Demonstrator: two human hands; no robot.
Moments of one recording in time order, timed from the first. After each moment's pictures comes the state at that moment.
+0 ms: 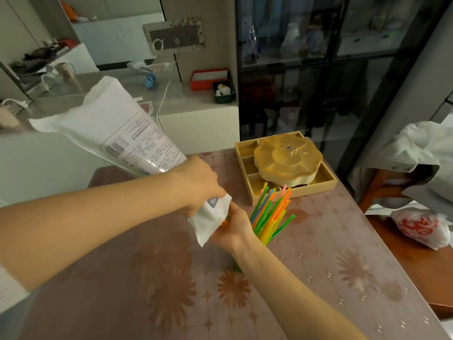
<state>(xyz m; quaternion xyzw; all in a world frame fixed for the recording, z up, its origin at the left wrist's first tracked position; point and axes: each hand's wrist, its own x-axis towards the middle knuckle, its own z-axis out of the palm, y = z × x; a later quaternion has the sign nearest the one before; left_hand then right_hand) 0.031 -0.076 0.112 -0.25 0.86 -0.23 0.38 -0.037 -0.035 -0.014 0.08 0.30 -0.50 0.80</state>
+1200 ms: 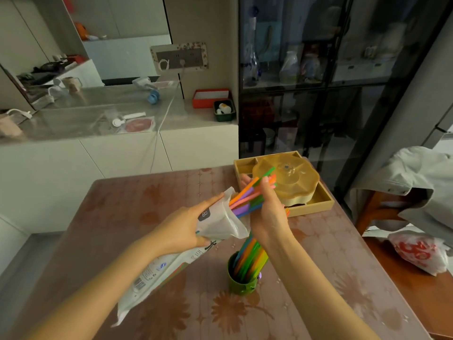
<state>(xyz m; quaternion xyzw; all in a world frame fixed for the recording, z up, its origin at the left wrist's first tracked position) 0.084 -0.070 0.033 -0.45 0.85 0.28 -0.08 -0.099 -0.048 0.015 -0.15 0.36 -0.69 0.61</state>
